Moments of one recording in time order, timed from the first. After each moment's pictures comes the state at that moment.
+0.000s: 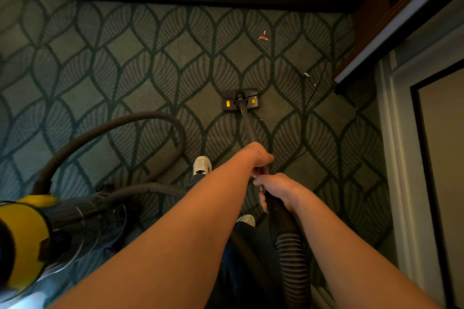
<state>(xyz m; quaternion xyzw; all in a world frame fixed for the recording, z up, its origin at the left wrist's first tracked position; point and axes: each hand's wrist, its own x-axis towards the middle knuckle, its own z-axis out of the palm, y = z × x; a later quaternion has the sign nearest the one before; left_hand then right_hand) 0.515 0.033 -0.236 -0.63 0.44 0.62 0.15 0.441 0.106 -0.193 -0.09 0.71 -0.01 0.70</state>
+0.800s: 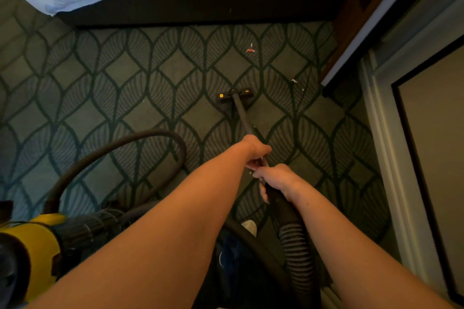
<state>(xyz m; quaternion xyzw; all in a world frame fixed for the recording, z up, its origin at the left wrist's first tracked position) 0.491 0.016 -0.176 -0.65 0.44 0.61 0.10 0.416 0.098 -0.153 -0.14 0.73 -0.07 0.66</state>
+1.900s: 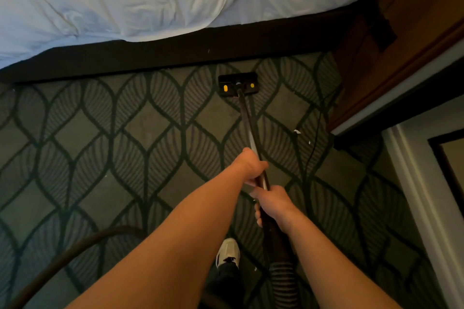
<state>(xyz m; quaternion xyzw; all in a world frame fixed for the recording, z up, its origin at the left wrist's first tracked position) 0.424 -0.356 -0.356 -0.65 0.47 0.59 0.08 0.370 -0.263 -0.320 -0.07 0.75 -0.16 0.64</state>
